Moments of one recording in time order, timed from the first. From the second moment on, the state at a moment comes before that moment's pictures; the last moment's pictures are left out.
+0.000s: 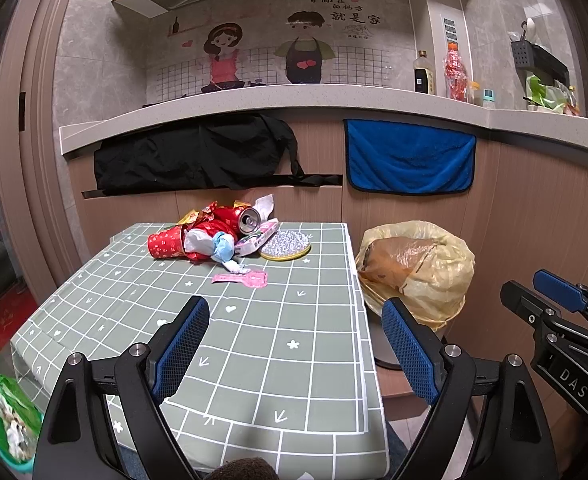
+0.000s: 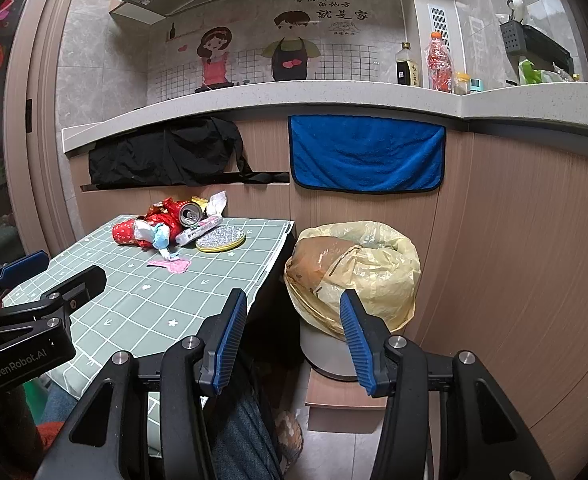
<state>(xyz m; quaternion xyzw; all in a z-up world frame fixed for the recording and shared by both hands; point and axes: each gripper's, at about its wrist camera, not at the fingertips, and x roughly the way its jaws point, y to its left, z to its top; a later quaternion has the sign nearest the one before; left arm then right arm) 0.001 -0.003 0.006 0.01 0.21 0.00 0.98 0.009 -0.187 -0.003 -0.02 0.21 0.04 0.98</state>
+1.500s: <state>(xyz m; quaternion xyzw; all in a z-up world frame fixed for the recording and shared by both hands) 0.064 0.036 0.005 -0.01 0.23 0.00 0.97 0.068 -0.166 0.009 -0.05 0.21 0.06 0.97</state>
